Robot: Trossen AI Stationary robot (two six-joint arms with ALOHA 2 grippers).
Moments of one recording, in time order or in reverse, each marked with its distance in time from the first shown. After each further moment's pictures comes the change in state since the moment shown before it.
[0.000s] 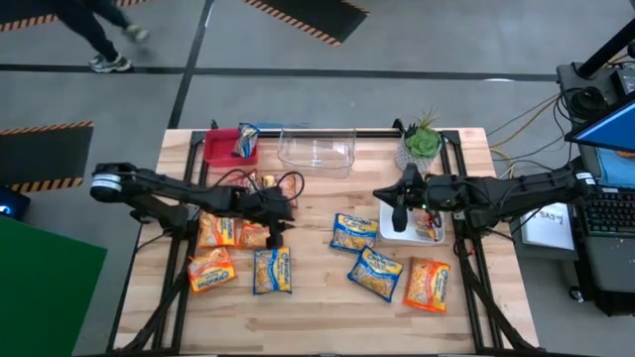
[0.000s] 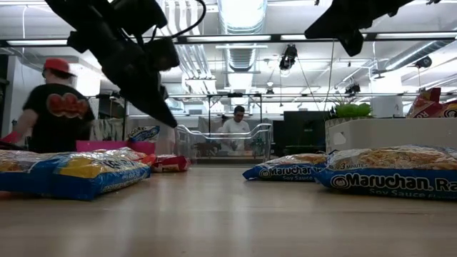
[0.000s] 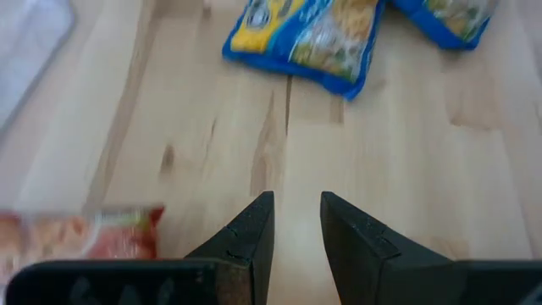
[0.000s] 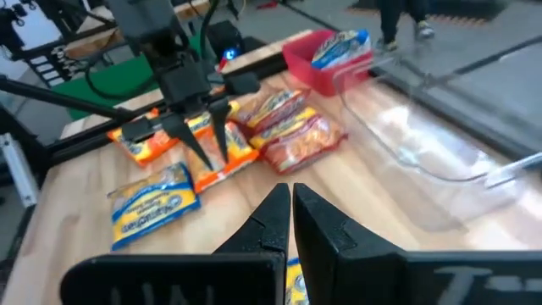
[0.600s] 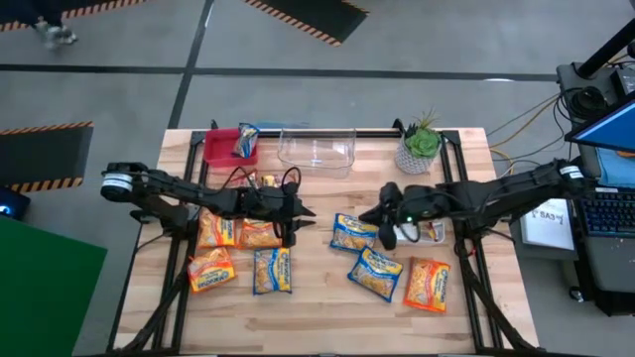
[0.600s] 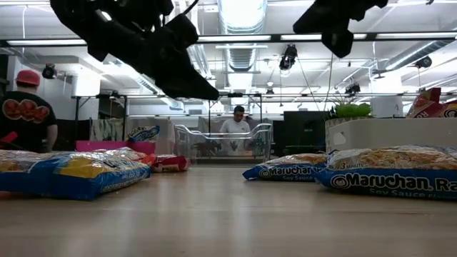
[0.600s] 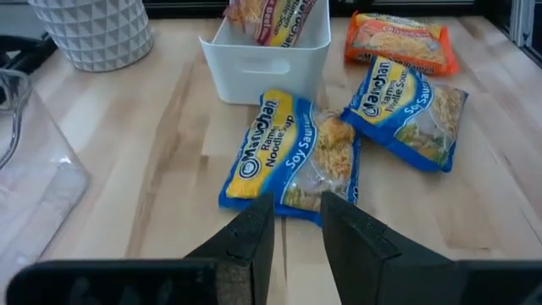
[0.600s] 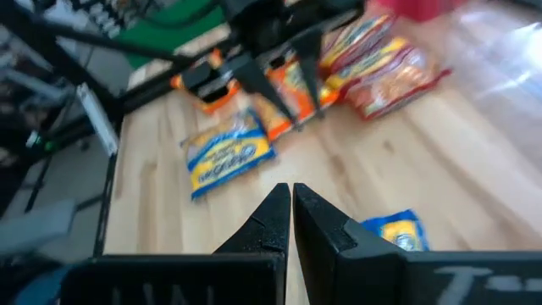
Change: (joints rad) left arm -0.001 0.092 0.000 0.412 0.002 0.110; right arm 0.070 0.225 0.137 -0.038 -0.177 0.134
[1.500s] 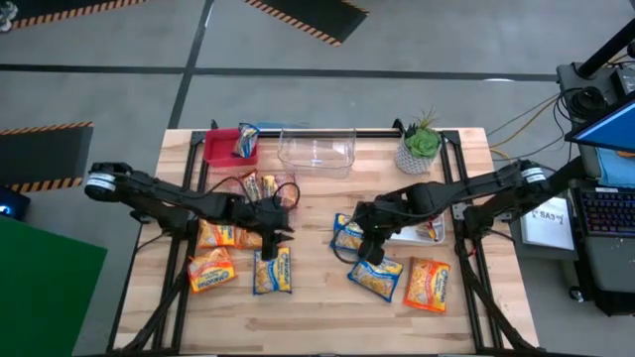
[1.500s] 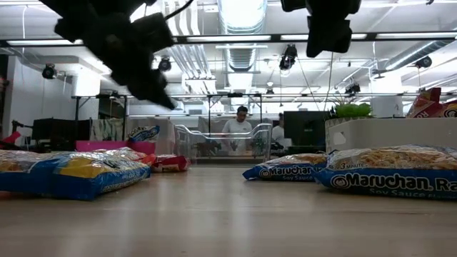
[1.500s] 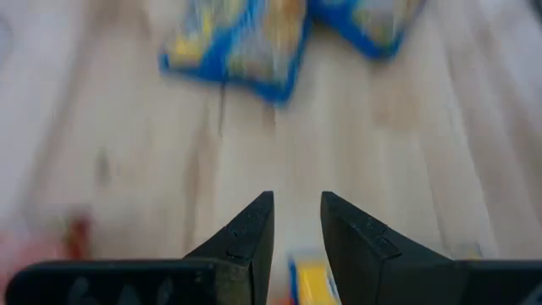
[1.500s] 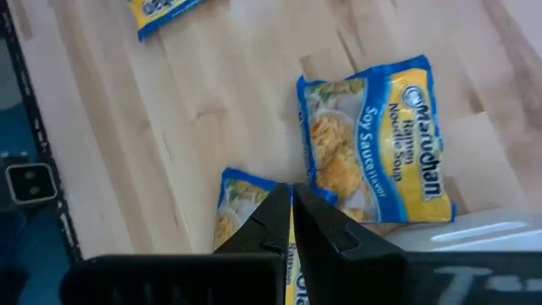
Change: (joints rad) left arm -0.119 -0.152 0.000 -0.457 0.004 -0.203; right arm 0.031 0.392 0.482 -0.688 -0.166 0.056
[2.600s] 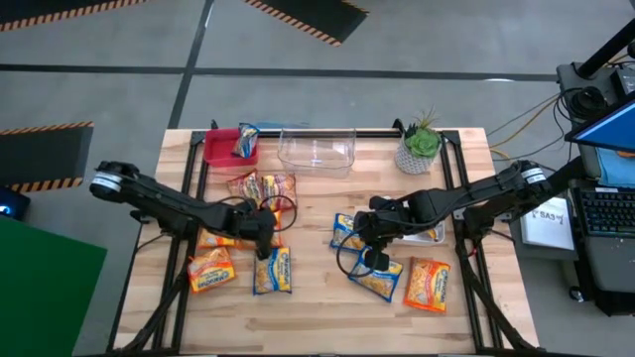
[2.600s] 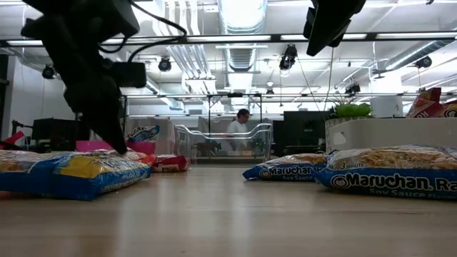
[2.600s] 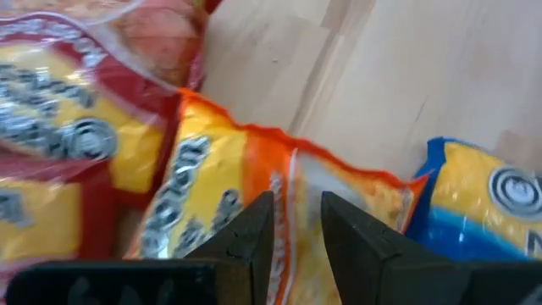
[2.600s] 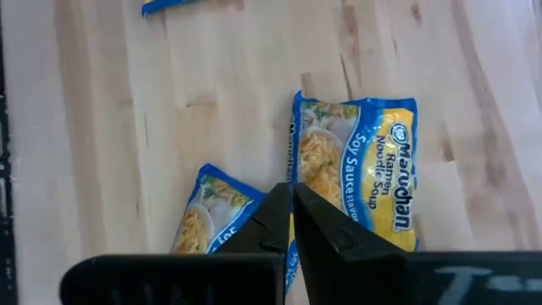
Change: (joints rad) left arm -0.097 0.071 -0.040 -0.260 -0.320 -0.390; right arm 0.052 0.000 -0.008 0.018 0.108 -0.201
